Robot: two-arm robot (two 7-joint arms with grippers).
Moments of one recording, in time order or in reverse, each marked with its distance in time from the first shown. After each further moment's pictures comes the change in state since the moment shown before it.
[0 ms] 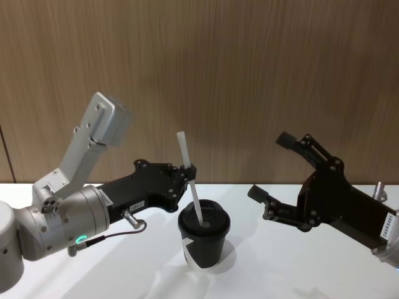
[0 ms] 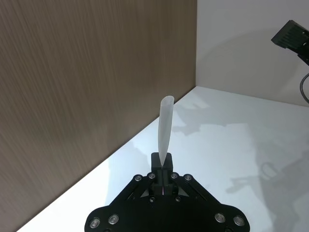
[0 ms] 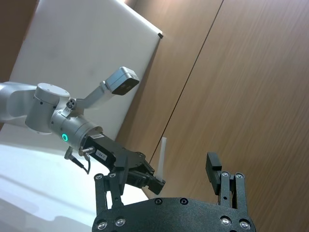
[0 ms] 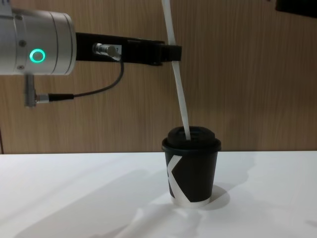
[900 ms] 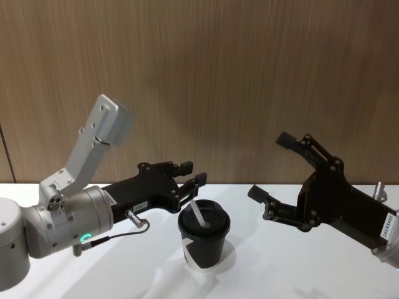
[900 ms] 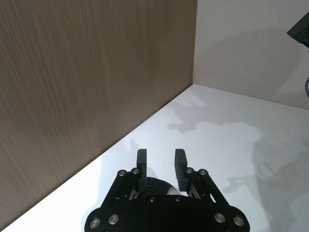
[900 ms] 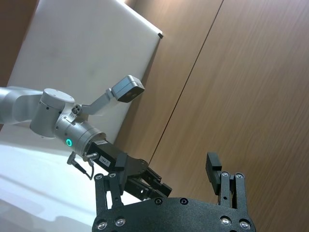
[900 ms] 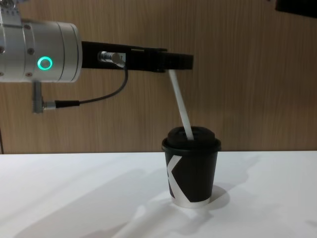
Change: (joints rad) left arm -0.017 -0.032 0.001 0.056 -0.012 0.013 -0.031; right arm 0.000 0.000 0.000 0.000 0.000 0.000 0.000
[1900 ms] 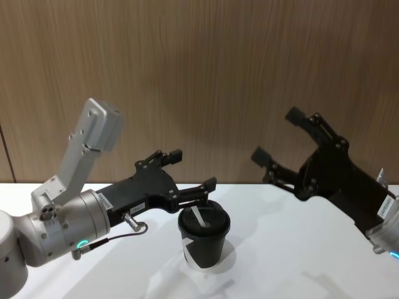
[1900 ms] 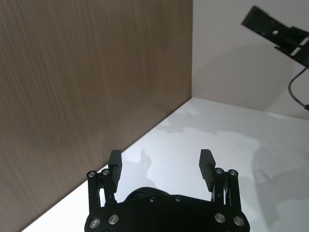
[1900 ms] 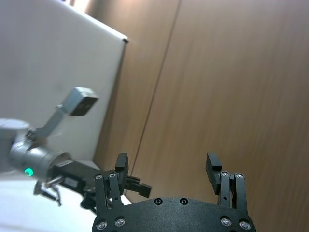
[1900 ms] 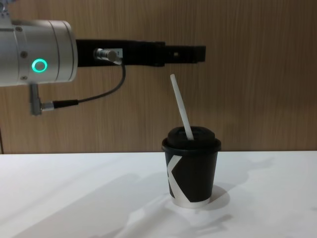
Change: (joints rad) left arm 0.047 0.003 -0.022 -0.023 0.013 -0.089 -0.005; right arm -0.009 -0.047 0.012 -0.051 0.020 0.112 -0.152
